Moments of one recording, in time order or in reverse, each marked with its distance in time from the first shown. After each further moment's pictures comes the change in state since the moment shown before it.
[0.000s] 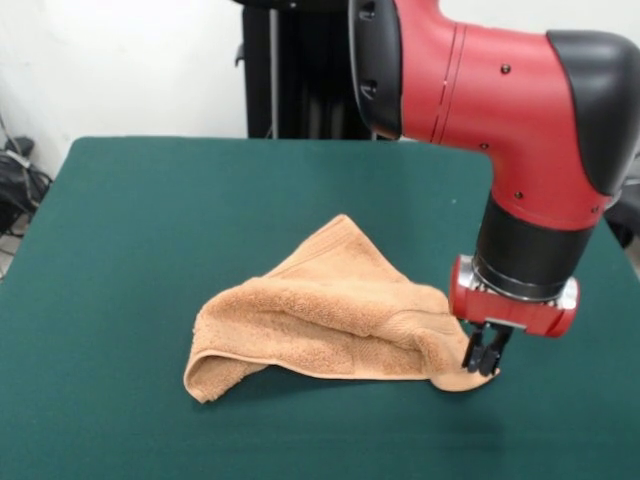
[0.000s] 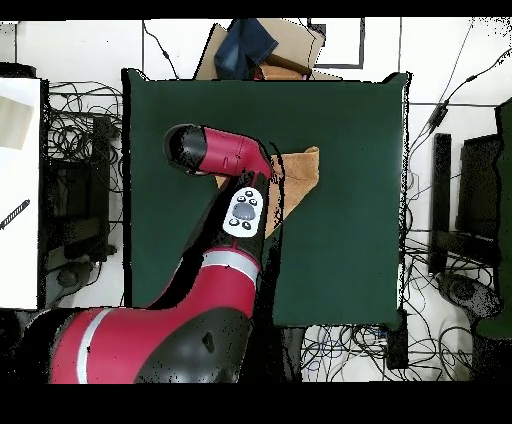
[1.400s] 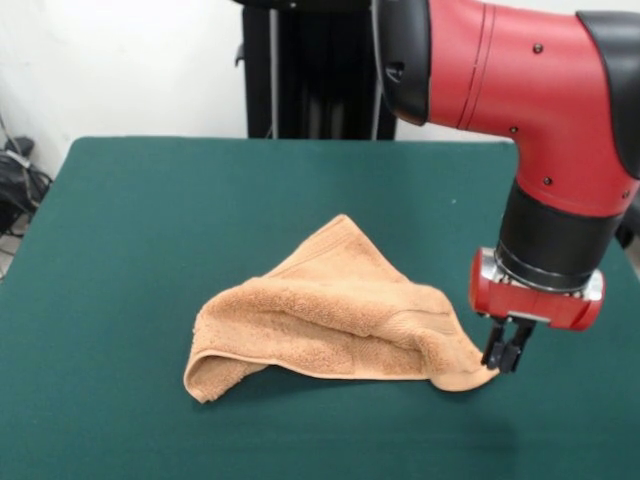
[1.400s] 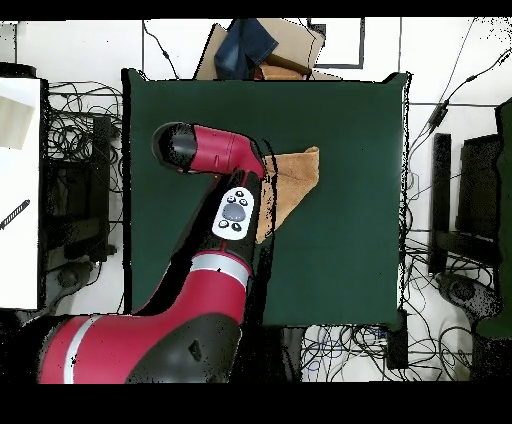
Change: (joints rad) arm 0.025 -0.014 -0.011 -0.007 0.000 0.000 0.000
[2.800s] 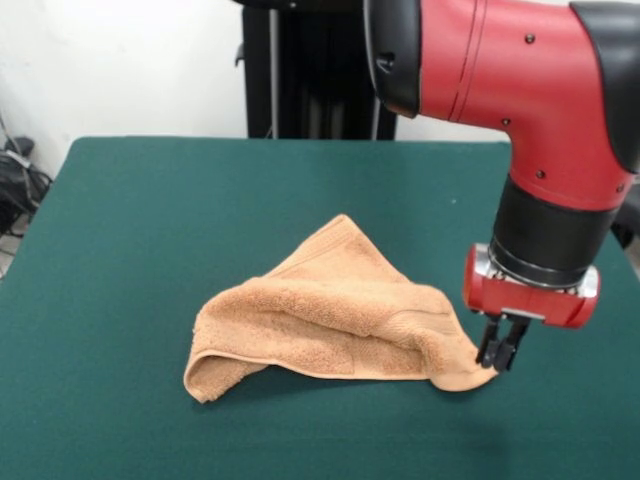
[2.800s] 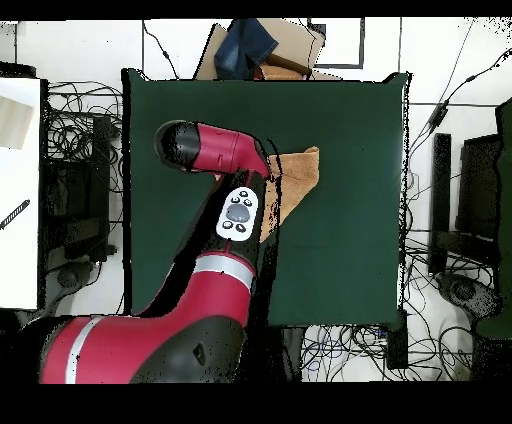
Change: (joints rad) arm -0.011 -0.013 0.000 0.005 0.000 0.000 0.000
